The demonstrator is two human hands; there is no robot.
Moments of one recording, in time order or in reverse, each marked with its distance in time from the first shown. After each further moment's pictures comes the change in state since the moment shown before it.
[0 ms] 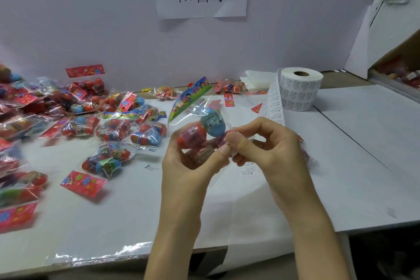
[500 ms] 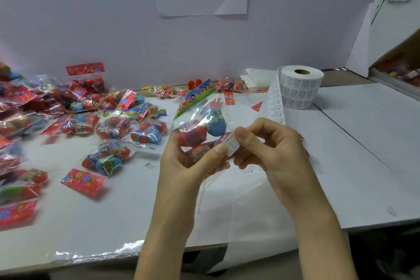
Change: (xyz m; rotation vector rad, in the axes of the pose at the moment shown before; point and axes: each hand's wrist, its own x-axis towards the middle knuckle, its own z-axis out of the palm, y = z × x) left_hand 0.003 -0.005 -0.010 0.006 -0.066 -0.012; right_hand -0.001 -0.005 -0.004 0.056 -0.059 0.072
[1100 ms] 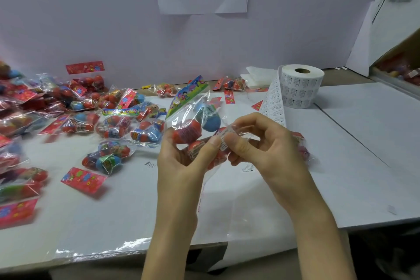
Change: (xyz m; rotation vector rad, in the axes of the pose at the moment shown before) left_hand -0.002 0.002 0.006 -0.016 0.103 0.046; right_hand 0.001 0.002 0.002 -0.055 -0.071 -0.004
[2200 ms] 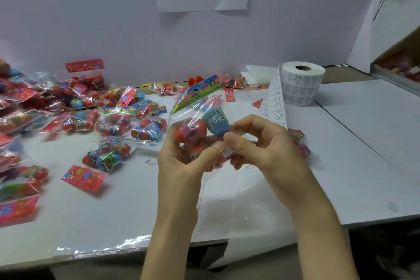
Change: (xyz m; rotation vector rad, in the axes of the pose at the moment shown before) left_hand 0.001 -0.003 -0.003 0.057 -0.038 0.033; right_hand 0.002 0.005 -0.002 0.056 -0.050 0.053
